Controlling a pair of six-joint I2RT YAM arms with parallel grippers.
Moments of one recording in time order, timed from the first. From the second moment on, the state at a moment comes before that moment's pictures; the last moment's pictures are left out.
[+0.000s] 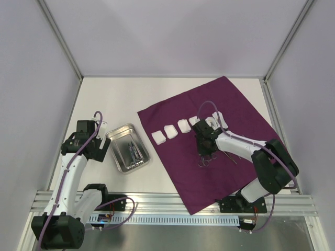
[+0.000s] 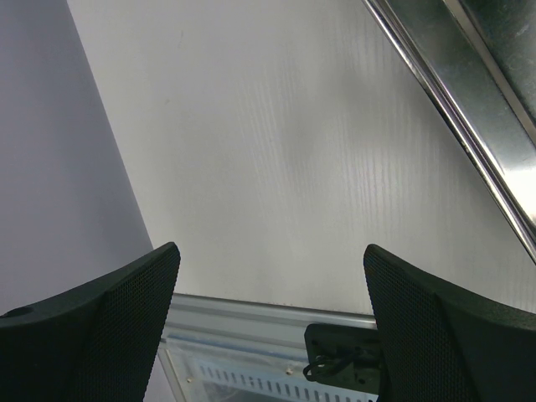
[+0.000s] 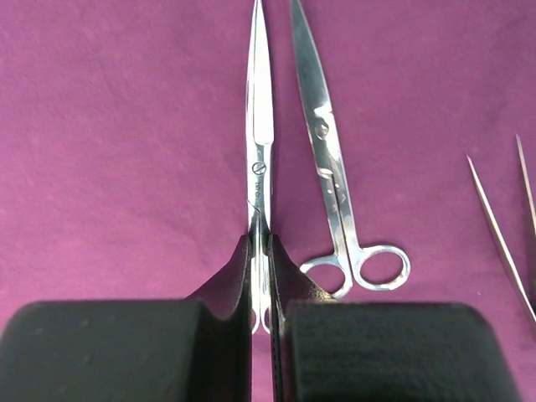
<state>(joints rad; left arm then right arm) 0.02 0.88 0.79 -0.97 -0.24 0.35 0.63 1.54 0.84 -0.52 0.15 0.48</state>
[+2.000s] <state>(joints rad) 0.02 0.97 0.85 -0.97 -0.19 0.35 0.57 1.68 0.97 -0.50 0.14 0.39</state>
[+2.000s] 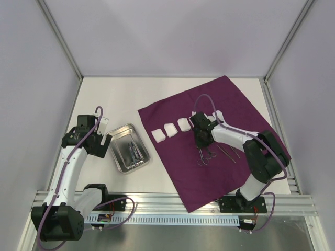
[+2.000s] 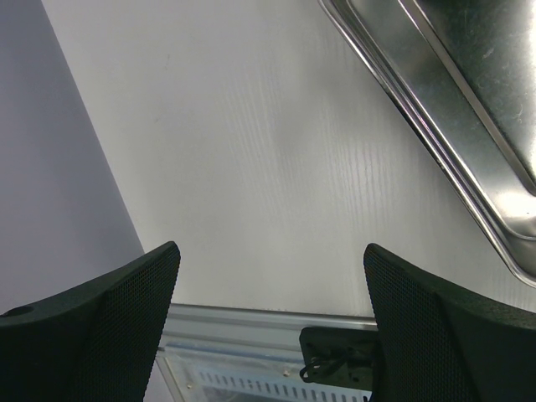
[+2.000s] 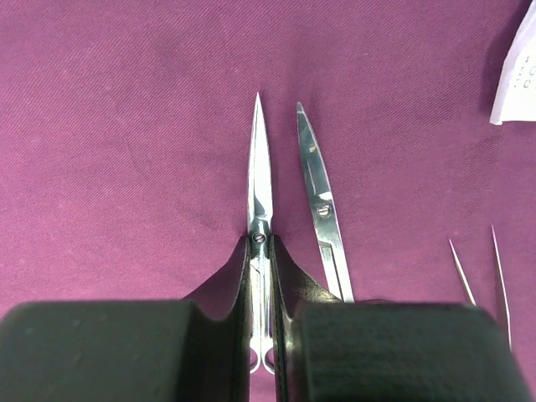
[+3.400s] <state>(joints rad) 0.02 0.97 0.85 -0.97 -0.19 0.35 0.69 1.56 1.01 -0.48 0.06 0.40</state>
